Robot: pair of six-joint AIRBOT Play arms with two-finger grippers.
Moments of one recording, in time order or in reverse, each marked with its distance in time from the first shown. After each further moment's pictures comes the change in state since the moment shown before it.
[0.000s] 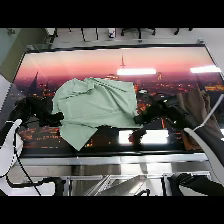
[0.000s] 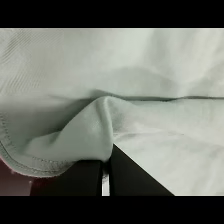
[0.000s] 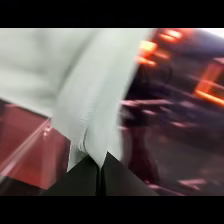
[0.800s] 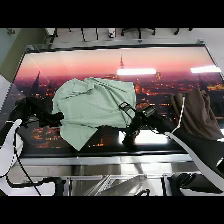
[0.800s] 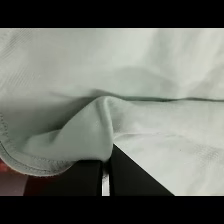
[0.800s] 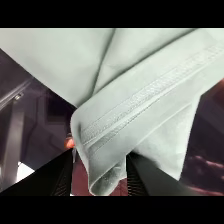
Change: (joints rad) left arm 0.000 0.000 0.000 -0.003 0.000 -0.034; right arm 0.257 -0.157 -0.010 -0.116 0.094 -0.137
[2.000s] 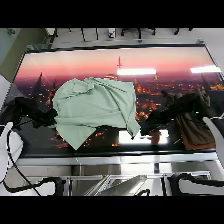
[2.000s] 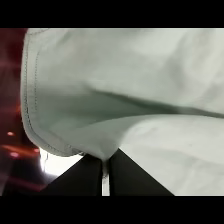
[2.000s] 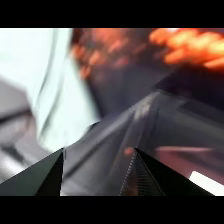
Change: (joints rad) left arm 0.068 0.061 -0.007 -0.015 0.000 -0.100; right arm -0.615 0.019 -0.051 0.655 -0.285 -0.371
